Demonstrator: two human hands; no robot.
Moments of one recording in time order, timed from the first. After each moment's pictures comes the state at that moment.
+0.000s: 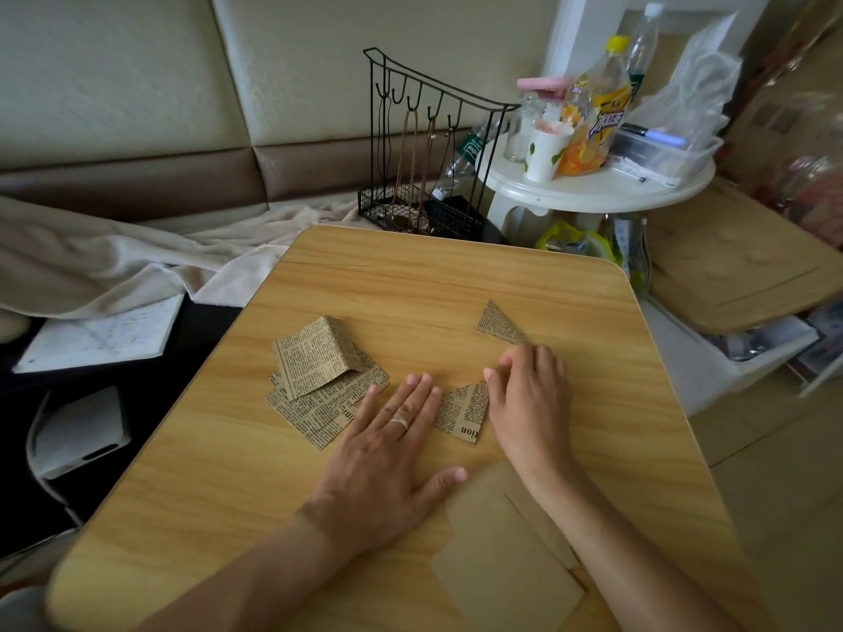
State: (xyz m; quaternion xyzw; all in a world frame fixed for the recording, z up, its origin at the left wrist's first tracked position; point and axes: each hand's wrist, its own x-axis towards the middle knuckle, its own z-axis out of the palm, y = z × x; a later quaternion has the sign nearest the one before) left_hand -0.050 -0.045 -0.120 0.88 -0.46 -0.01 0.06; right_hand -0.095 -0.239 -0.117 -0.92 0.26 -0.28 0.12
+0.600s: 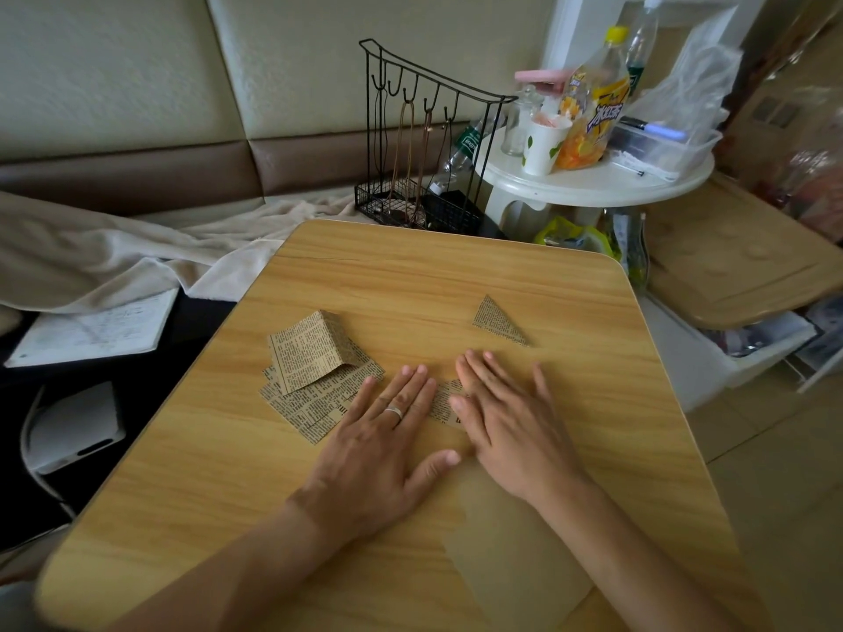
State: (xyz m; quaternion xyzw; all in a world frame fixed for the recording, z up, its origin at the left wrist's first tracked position) left_hand -0.046 -0.048 -0.116 0.89 -0.46 -0.01 0.05; right_hand -0.118 -0.236 -0.118 -0.99 0.10 0.00 0.05
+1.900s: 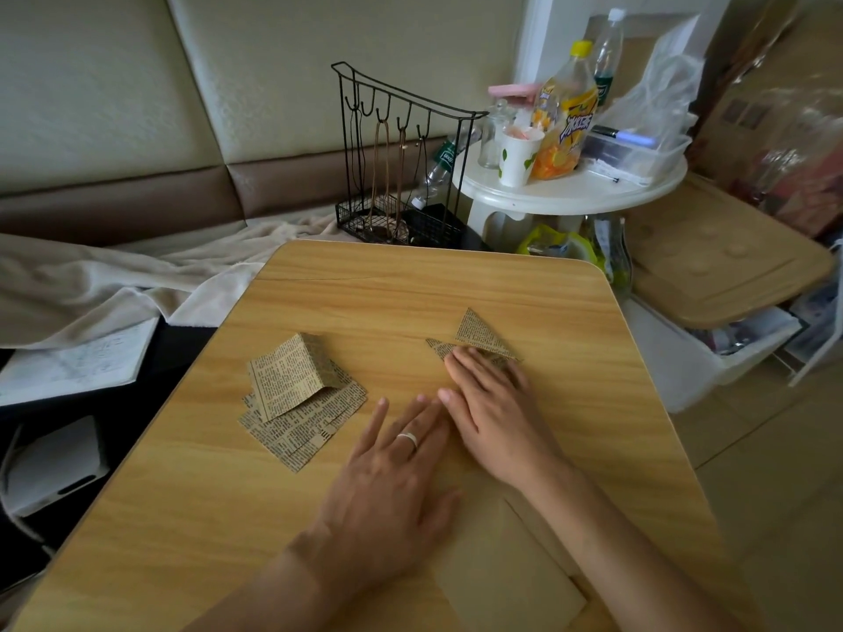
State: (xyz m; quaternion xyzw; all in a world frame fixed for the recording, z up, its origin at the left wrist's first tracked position) left_hand -0.067 -0.064 -0.100 0.85 -0.52 0.00 0.08; right_hand -0.093 -0.257 -0.125 -0.99 0.11 -0.07 0.10
